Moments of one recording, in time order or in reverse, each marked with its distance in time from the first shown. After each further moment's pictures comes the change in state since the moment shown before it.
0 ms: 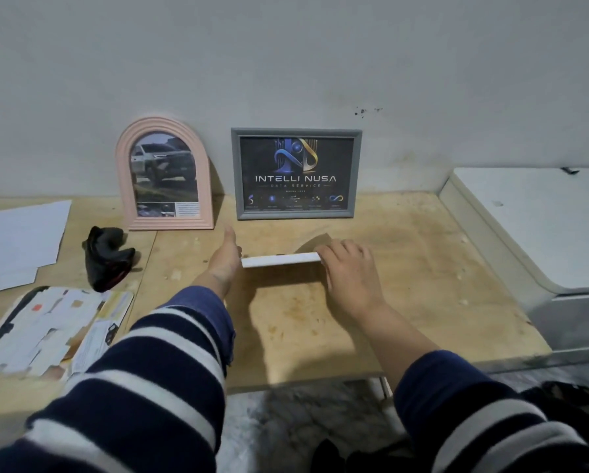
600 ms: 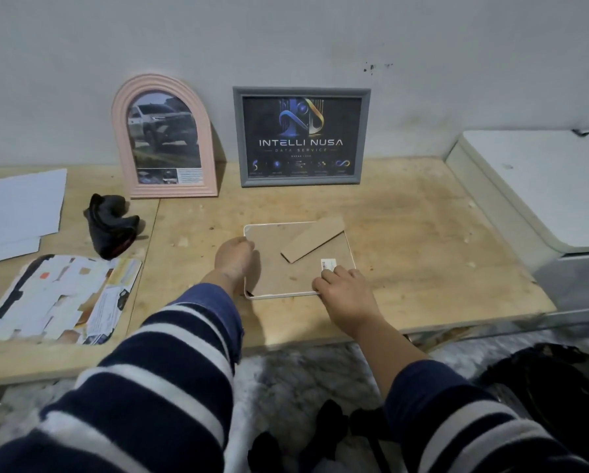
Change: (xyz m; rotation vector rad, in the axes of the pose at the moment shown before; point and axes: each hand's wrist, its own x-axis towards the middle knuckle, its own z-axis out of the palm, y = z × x) left_hand -0.005 -0.056 -0.003 0.177 0.082 0.106; right_hand -0.074 -0.031 0.048 -0.127 -0.279 -0.124
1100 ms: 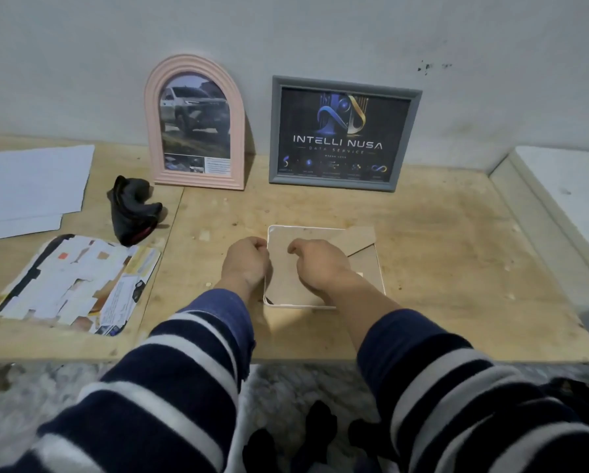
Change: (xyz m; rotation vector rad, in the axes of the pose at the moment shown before) left_hand 0.022 -0.017 -0.014 0.232 0.076 0.154; right_hand 0.116 -0.038 -0.028 0.456 -0.298 0.129
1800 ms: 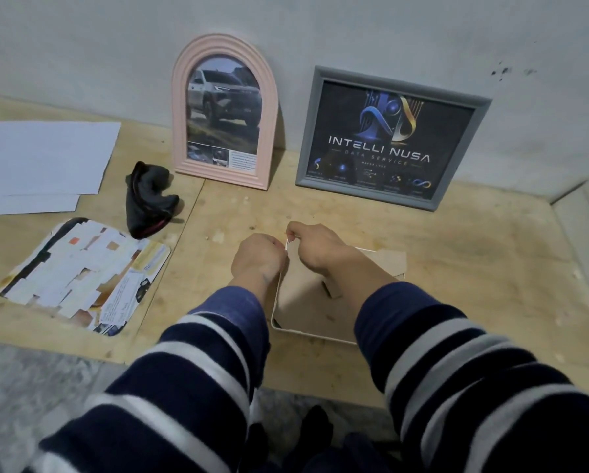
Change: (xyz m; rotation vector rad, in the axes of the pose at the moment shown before) left_hand 0.038 0.012 0.003 0.014 0.043 -0.238; right_hand 0.078 -0.019 -0.020 0.128 -0.272 -0.050
